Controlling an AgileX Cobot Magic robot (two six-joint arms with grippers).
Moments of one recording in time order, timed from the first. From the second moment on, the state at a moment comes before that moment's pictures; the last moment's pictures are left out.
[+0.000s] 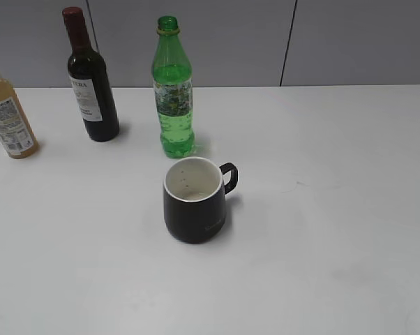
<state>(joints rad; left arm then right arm) 0.03 -0.01 -0.50 0.10 1.05 -0.10 0.07 0.93 -0.89 -0.04 1.08 -0.07</state>
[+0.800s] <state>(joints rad) 0.03 -0.01 -0.50 0.10 1.05 -0.10 0.07 0.18 -0.42 0.02 0.96 -0.07</state>
